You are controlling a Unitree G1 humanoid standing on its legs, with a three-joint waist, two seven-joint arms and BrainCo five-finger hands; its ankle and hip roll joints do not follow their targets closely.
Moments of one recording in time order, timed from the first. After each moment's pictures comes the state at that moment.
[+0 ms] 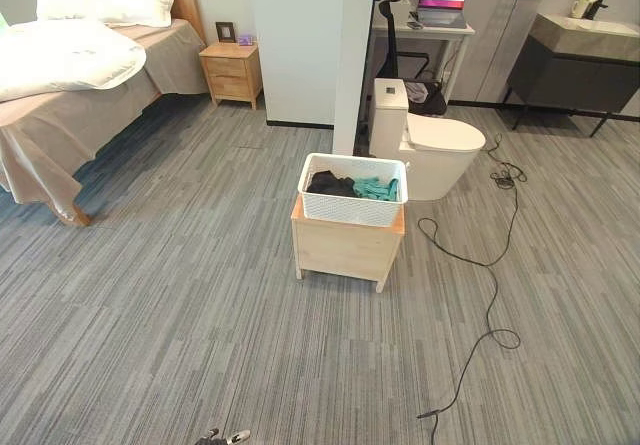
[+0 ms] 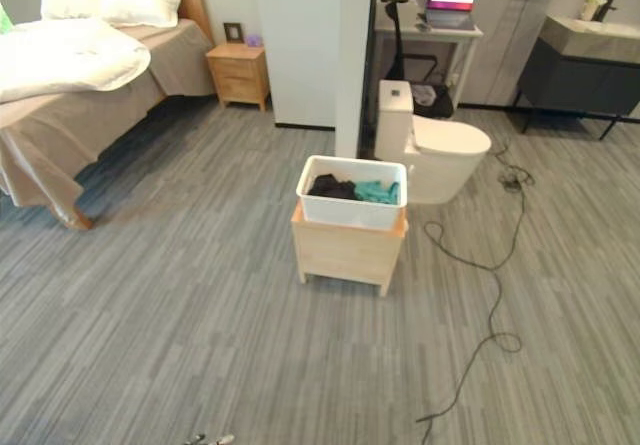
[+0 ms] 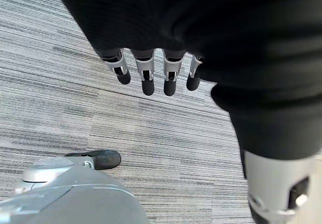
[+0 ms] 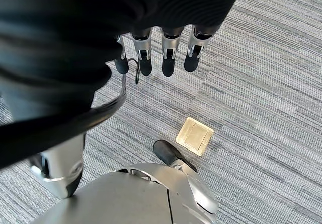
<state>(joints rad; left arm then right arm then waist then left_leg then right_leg) 0.00 0.21 -0.14 1.35 -0.26 -0.13 -0.02 -0.01 -0.24 0.31 1.39 -0.06 -0.02 0.00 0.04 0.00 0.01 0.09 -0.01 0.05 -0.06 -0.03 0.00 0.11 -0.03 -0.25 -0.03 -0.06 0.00</state>
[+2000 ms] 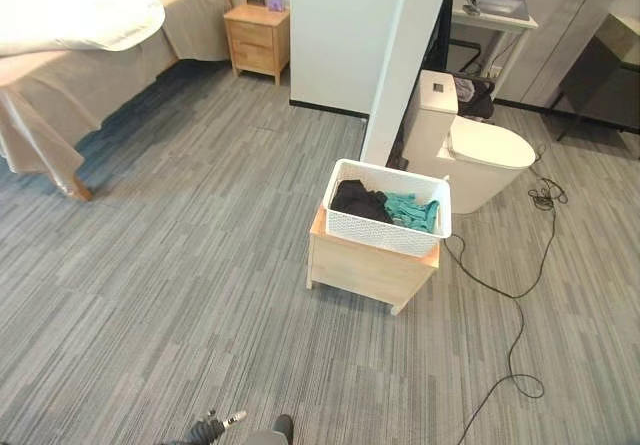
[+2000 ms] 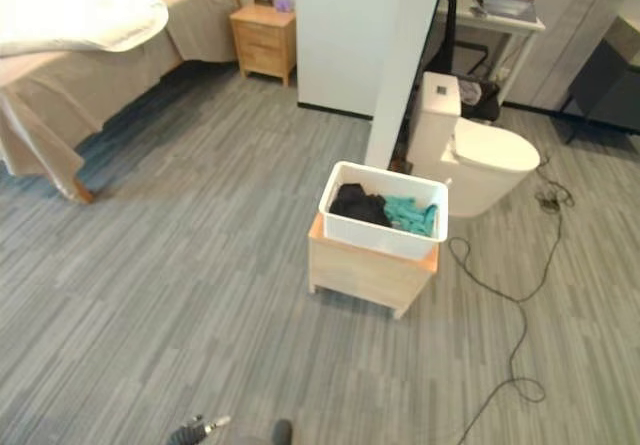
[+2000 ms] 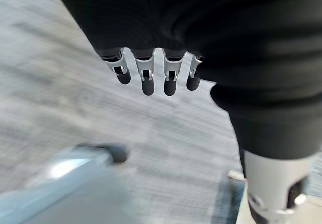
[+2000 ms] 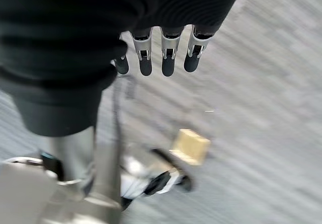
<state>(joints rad) -0.06 0.26 -0.18 1.31 -0.33 -0.15 -0.02 0.00 -0.27 0.27 1.45 0.01 -0.02 0.02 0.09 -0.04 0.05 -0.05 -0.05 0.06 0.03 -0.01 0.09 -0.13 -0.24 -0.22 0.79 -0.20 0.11</state>
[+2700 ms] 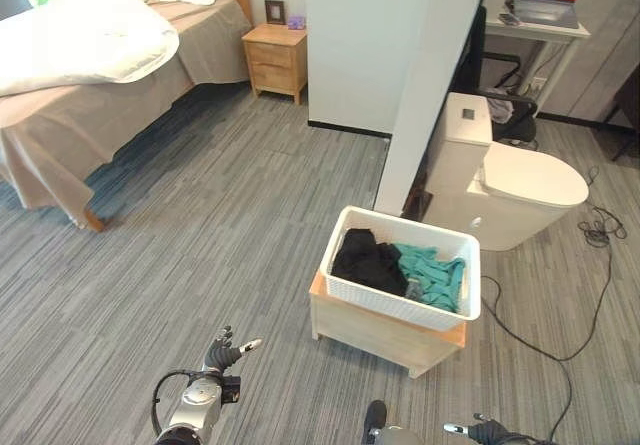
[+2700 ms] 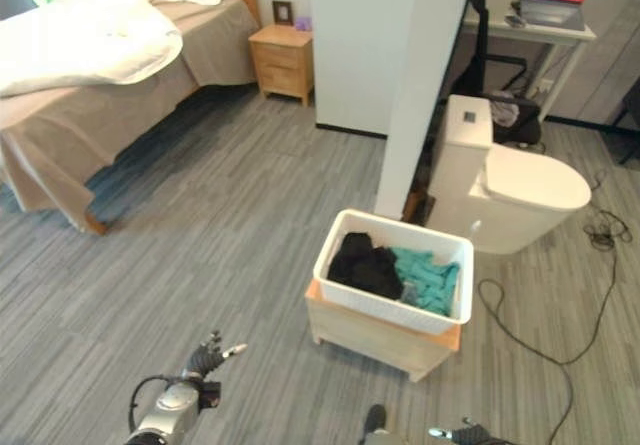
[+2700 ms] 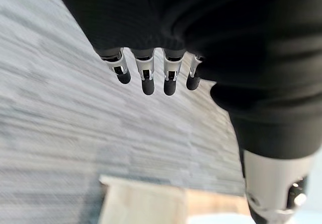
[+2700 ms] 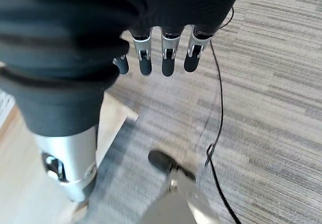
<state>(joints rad) -0.12 0.23 -0.22 0.94 -0.28 -0.16 0.11 -0.08 -0.36 0.14 1.41 0.12 -0.01 -0.02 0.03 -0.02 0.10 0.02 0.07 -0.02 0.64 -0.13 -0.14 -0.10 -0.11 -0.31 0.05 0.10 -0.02</state>
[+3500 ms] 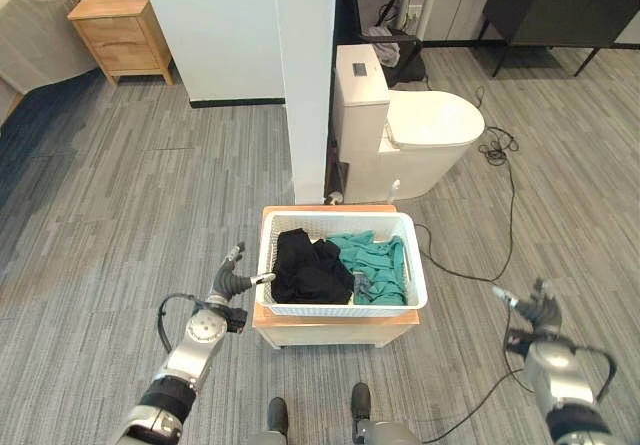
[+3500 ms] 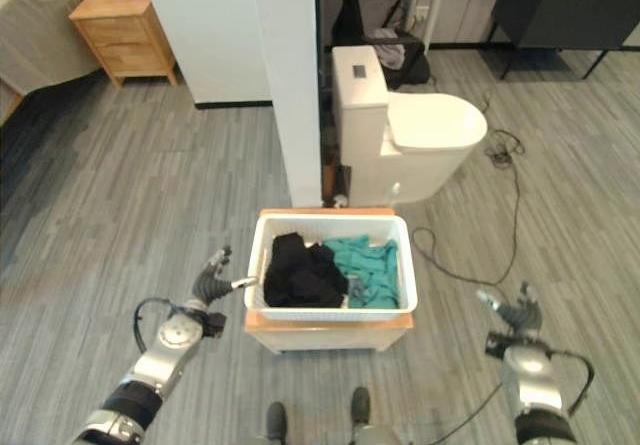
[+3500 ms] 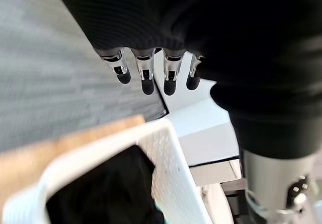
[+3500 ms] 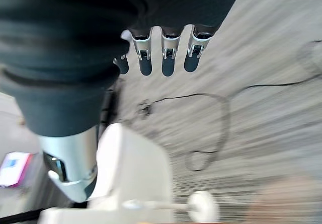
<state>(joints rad) -0.30 0.40 -0.25 0.56 -0.03 -0.07 0.19 -0.23 -0.56 -0.07 0.65 0.28 -0.04 -0.25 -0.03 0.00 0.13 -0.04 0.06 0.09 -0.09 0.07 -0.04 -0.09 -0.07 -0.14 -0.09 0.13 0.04</state>
